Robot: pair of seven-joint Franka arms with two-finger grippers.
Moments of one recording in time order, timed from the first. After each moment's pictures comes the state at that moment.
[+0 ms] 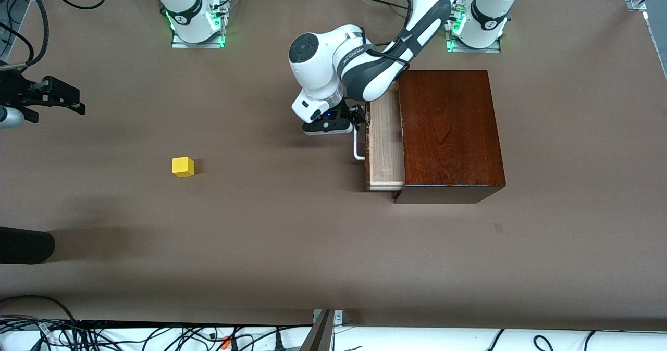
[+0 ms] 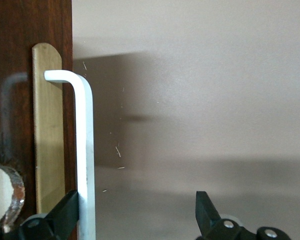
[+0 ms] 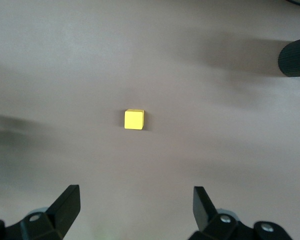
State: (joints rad) left arm -0.59 0.69 -0.39 -1.45 0.45 1.93 -1.11; right arm 0.22 0.13 -0.27 -1.43 0.06 1.51 -0.23
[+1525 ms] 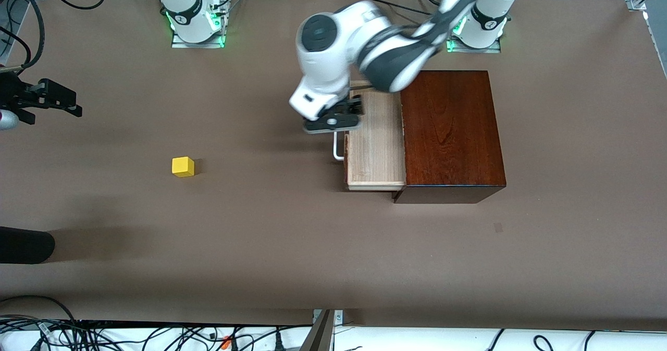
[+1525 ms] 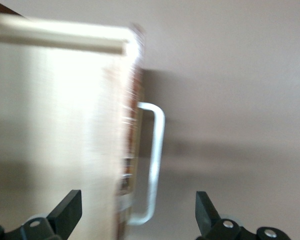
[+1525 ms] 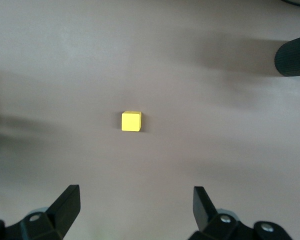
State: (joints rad) left arm -0.47 0.56 -0.40 -1.26 0.17 1.74 -0.97; right arm 0.21 0.14 -0.28 -1.43 0.06 1.52 -0.23
